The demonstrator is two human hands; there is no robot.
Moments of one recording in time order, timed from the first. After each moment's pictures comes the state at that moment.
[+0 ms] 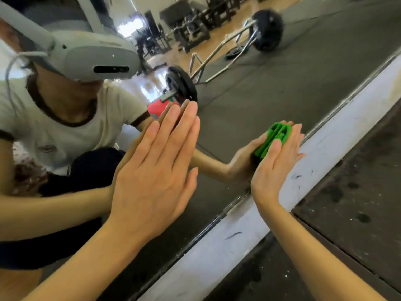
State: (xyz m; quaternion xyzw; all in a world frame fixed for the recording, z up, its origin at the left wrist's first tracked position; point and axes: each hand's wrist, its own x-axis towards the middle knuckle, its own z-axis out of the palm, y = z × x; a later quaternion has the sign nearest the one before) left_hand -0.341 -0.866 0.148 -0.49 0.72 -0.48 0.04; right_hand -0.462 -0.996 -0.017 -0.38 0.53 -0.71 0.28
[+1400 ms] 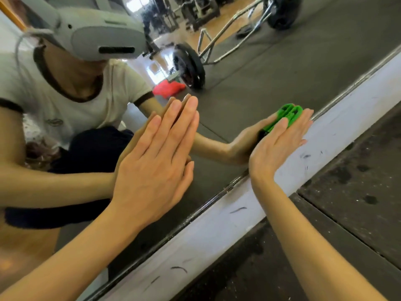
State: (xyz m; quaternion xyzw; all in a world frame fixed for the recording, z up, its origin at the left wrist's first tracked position) left_hand -0.318 -0.842 0.123 -0.49 0.71 -0.50 0.07; right_hand -0.445 -0.982 -0.004 -0.30 0.55 -0.71 0.32
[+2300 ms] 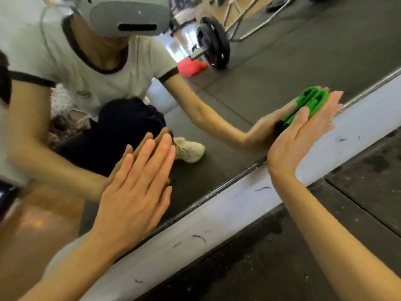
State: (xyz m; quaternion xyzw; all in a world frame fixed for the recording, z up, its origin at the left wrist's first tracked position) left_hand -0.243 -0.746 0.092 -0.54 0.70 -0.46 0.08; right_hand -0.422 -0.947 -0.016 -0.37 0.49 -0.72 0.30
